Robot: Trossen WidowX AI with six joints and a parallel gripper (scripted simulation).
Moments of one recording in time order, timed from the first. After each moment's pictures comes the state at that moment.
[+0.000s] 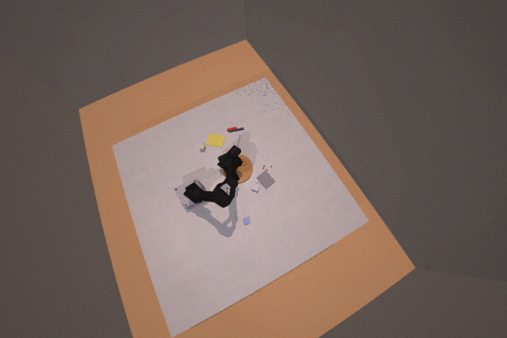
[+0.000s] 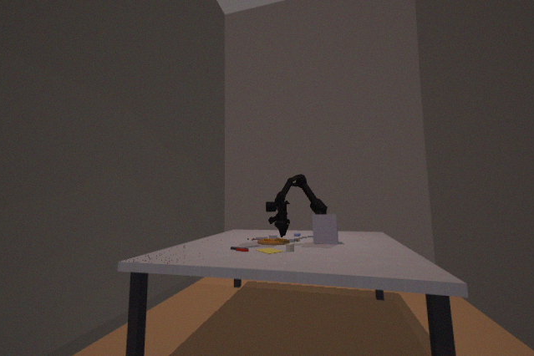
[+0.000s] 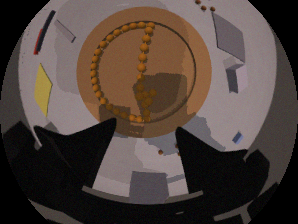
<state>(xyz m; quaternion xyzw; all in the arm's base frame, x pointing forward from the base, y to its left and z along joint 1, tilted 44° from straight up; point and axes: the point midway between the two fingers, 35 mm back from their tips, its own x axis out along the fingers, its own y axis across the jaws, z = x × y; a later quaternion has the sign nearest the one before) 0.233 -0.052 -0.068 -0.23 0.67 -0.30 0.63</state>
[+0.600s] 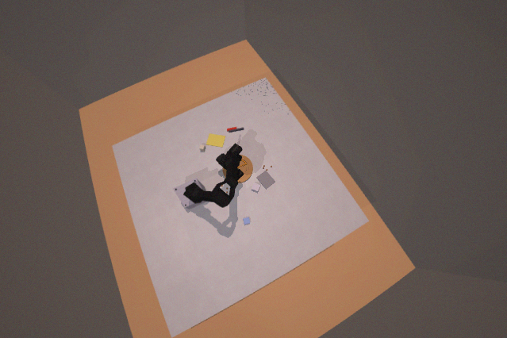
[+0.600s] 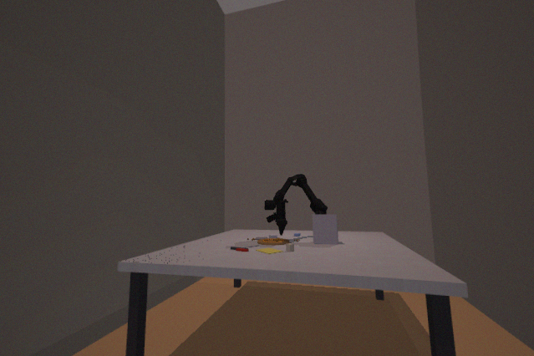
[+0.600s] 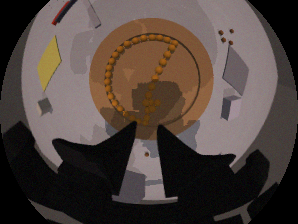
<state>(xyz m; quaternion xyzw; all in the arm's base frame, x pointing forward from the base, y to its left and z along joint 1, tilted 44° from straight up) 0.245 -0.044 -0.063 -0.32 0.71 -0.19 0.60</state>
